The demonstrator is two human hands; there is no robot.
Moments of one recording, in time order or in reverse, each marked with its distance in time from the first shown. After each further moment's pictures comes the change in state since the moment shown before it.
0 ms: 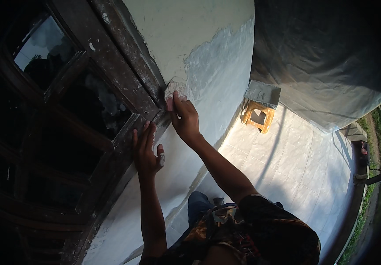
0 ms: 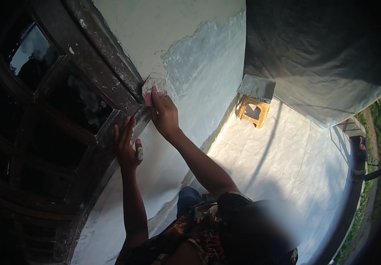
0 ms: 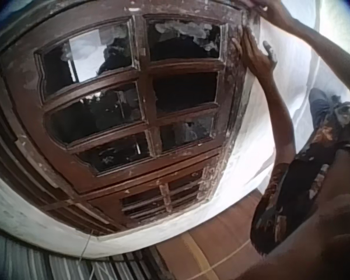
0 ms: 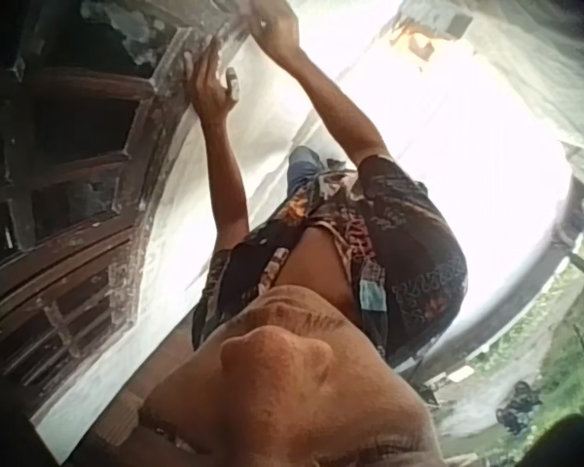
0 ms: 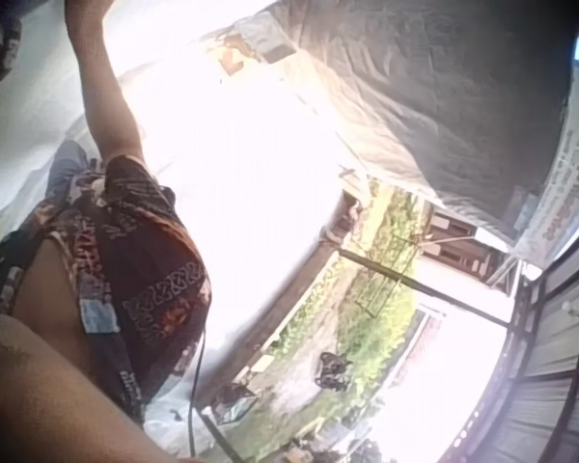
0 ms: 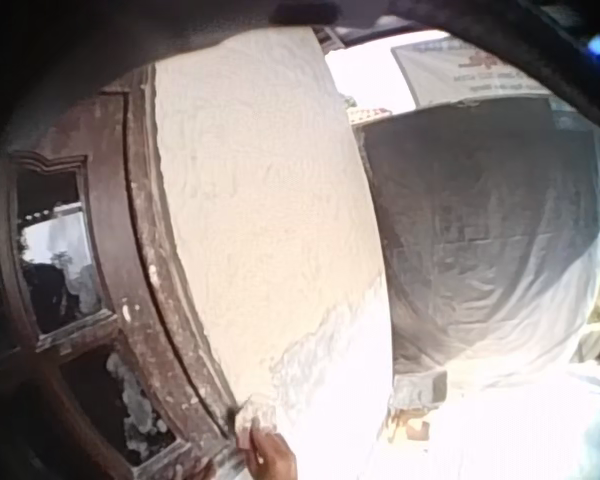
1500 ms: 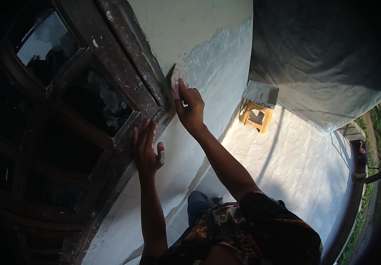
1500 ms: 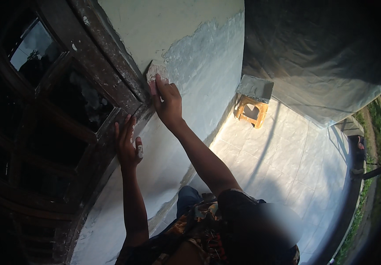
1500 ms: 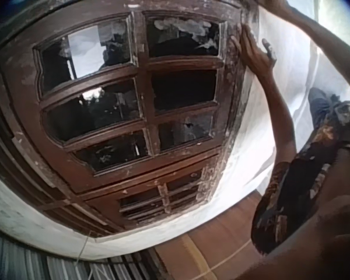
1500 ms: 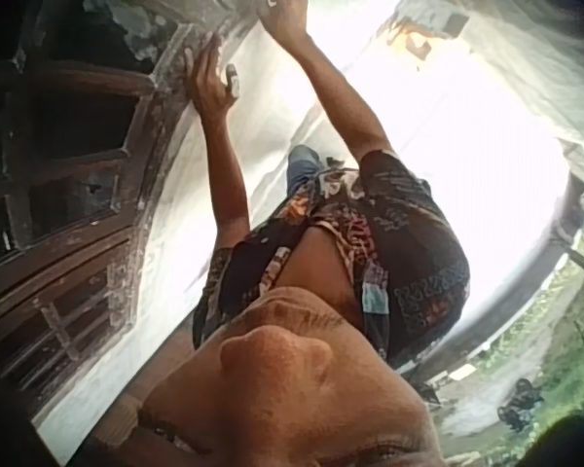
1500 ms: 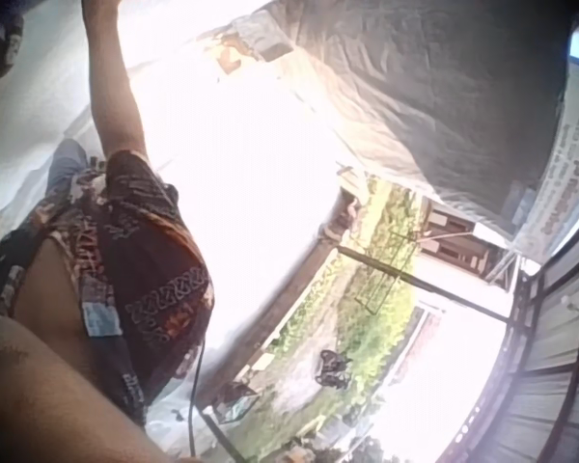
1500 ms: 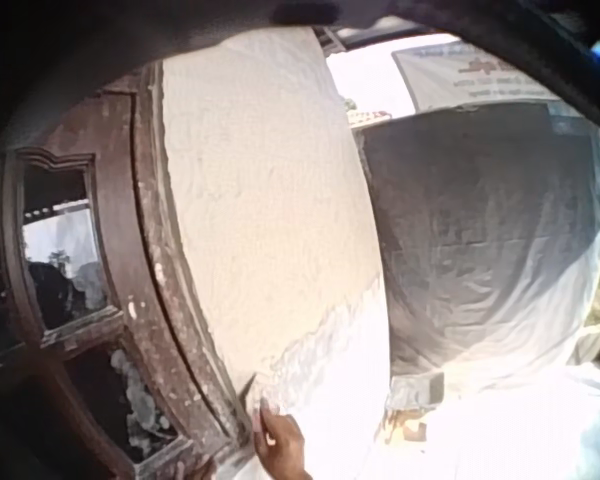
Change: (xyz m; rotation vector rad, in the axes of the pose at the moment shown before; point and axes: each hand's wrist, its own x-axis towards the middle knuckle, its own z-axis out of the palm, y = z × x) left_hand 0.000 0.001 -0.001 -0.020 0.019 0.015; right_hand 0.026 0.000 -0.010 0.015 0.114 -0.032
